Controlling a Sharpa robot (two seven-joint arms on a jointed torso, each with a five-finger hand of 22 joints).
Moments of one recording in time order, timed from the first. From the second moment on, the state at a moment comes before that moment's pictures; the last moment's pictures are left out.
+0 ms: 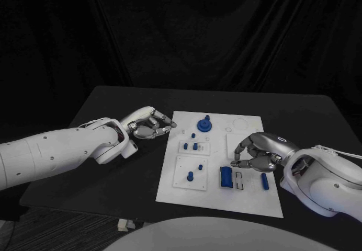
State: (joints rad) left arm 1.15 -0.92 -0.21 1.45 -0.81 -0.27 0.51; left_hand 1.55 -0.04 0.31 0.22 0.50 0.96 0.15 0.07 0.07 0.87 0.13 0.25 0.06 1.34 0.05 1.32 1.05 0.12 1.27 0.15 0.91 1.31; right arm 1.15 -1.10 -0.21 1.97 -1.48 -0.36 -0.35; right_hand 1.29 -0.05 -0.04 0.13 0.31 1.02 0.02 0.27 0.77 1.47 -0.05 1.57 1.31 1.47 -0.11 1.56 1.31 0.05 1.47 0.00 1.36 1.31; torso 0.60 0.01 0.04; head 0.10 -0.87
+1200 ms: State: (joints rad) left arm 1.14 -0.92 -0.21 1.44 -0.81 -0.27 0.51; left_hand 1.55 -0.04 0.31 0.22 0.50 0.96 0.15 0.07 0.07 0.87 0.13 0.25 0.06 1.33 0.05 1.32 1.05 0.12 1.26 0.15 0.91 1.31; right arm 1.04 -1.06 -0.21 1.95 -1.84 -0.33 -0.32; right_hand 1.32 -0.15 -0.08 0.29 0.11 0.87 -0.01 0.76 1.13 1.47 -0.08 1.57 1.31 1.47 -0.13 1.56 1.31 0.05 1.47 -0.01 1.35 1.31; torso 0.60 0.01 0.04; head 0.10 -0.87
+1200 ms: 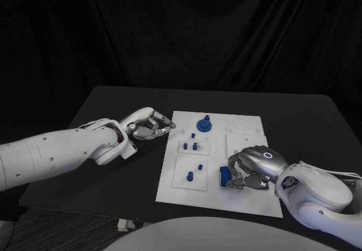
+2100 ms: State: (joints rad) left arm 1.14 -0.92 -0.21 1.44 -0.81 -0.27 0.51; left_hand 1.55 -0.04 0.31 0.22 0.50 0.96 0.15 0.07 0.07 0.87 0.13 0.25 0.06 1.33 0.05 1.32 1.05 0.12 1.26 0.15 0.91 1.31; right arm 1.04 -1.04 -0.21 1.94 -1.85 -0.32 -0.34; right_hand 1.36 -0.12 -0.06 0.29 0.15 0.83 -0.01 0.79 1.15 1.47 -0.08 1.57 1.31 1.47 -0.13 1.56 1.31 0.05 1.47 -0.01 1.34 1.31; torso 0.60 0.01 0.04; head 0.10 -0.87
